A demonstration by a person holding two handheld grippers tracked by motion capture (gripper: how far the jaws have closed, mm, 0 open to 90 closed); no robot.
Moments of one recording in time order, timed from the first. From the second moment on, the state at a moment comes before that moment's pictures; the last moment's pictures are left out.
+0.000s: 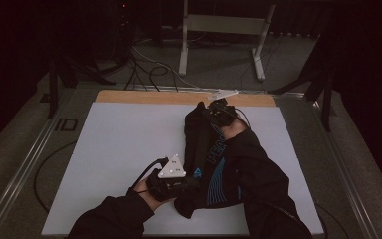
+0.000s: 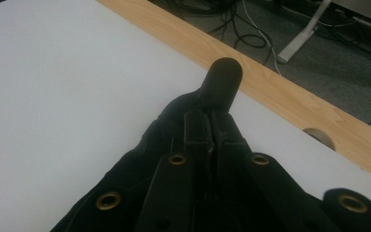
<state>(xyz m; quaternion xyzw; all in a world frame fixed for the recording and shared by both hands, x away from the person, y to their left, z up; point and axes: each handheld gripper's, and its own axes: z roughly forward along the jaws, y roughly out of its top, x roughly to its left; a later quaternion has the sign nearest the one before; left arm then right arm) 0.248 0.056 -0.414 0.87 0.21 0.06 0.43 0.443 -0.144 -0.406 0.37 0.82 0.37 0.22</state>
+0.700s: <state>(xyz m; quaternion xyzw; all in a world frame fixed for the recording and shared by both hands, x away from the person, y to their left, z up) 0.260 0.008 -0.422 0.88 0.19 0.05 0.44 0.444 -0.187 -0.403 0.39 0.81 0.36 0.24</state>
